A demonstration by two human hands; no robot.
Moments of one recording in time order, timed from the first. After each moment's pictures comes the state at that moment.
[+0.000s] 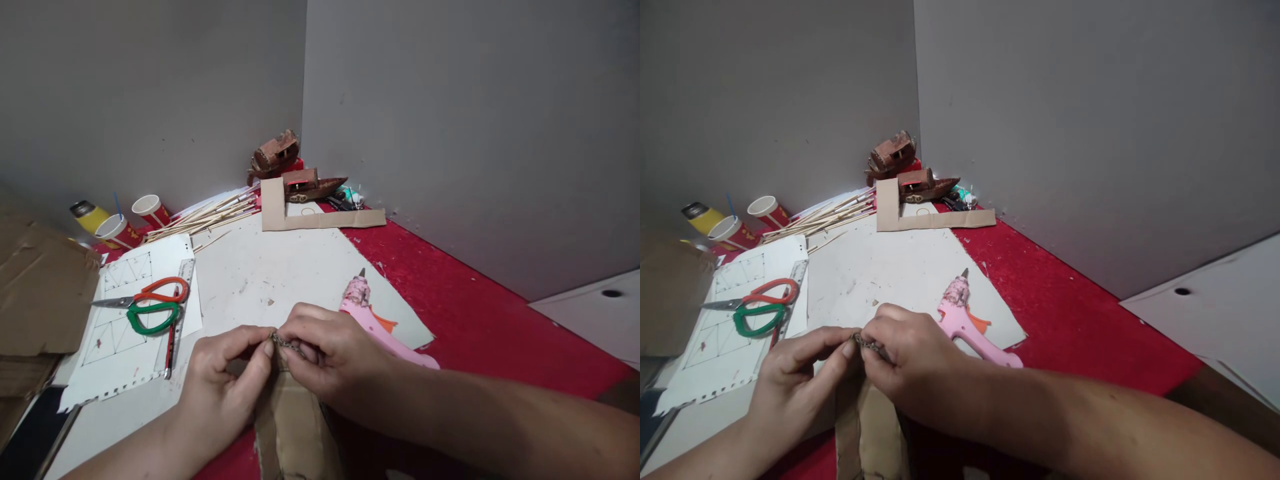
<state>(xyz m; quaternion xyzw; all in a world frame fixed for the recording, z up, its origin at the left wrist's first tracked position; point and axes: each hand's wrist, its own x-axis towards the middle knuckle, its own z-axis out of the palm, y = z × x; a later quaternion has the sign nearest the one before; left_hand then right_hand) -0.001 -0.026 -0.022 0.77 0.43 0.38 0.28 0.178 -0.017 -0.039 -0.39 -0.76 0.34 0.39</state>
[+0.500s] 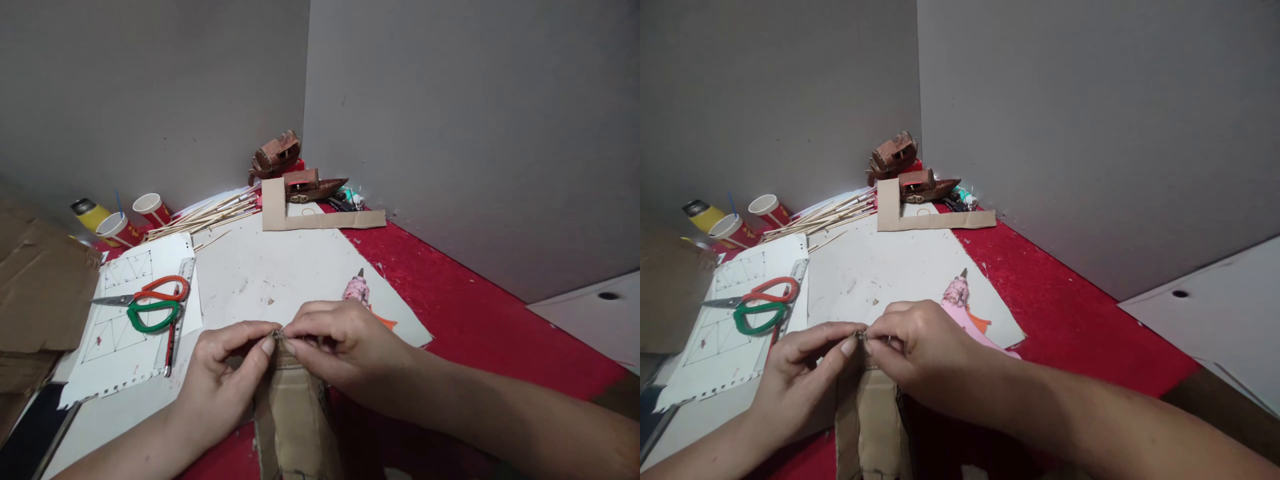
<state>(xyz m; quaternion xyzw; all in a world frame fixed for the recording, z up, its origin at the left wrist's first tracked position) -0.004 -0.025 -0.030 0.73 0.45 0.38 0.35 0.194 -0.011 -0.034 -0.38 -0.77 0.37 0.35</state>
